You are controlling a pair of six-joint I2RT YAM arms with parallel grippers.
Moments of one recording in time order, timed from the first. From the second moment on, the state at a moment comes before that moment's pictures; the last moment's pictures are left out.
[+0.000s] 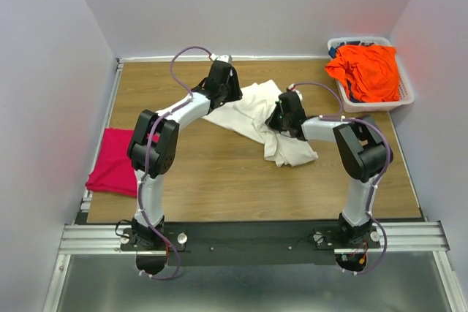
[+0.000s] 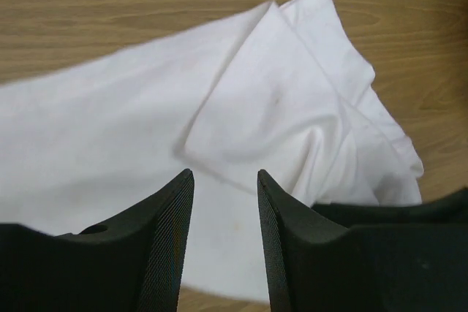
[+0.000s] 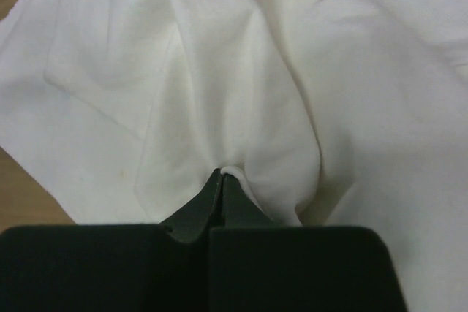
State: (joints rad) left arm -0.46 2.04 1.53 -0.07 0.00 -0.51; right arm 0.41 1.99 1.11 0.15 0.08 0.69
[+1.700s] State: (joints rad) left arm -0.46 2.08 1.38 -0.05 0.03 -0.82; right arm 0.42 1.87 0.91 0.27 -0.06 0.74
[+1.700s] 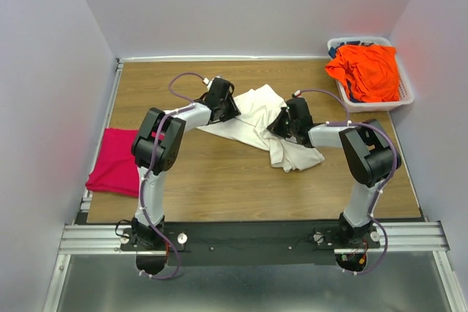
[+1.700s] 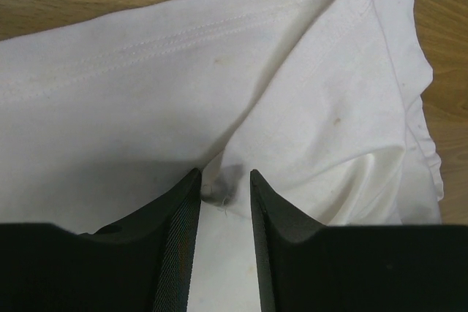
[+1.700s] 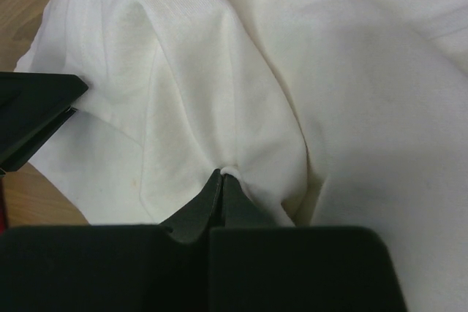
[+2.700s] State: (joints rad) left arm -0.28 1.60 1.31 -0.11 0.03 -0.74; right arm 0.21 1.22 0.93 -0.21 -0.01 0.73
